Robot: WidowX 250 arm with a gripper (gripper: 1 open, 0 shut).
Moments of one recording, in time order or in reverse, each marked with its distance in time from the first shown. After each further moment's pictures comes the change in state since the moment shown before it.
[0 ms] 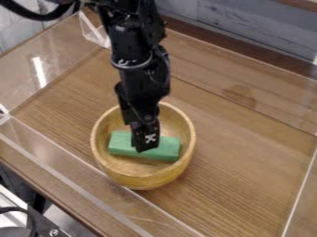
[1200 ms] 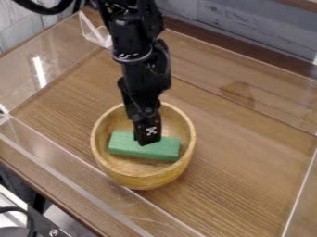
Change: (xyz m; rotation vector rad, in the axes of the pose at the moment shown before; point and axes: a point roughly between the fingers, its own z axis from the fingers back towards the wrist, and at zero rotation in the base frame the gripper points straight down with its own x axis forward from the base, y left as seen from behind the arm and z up) arm 0.005 0.007 -0.001 -0.018 -0.028 -0.021
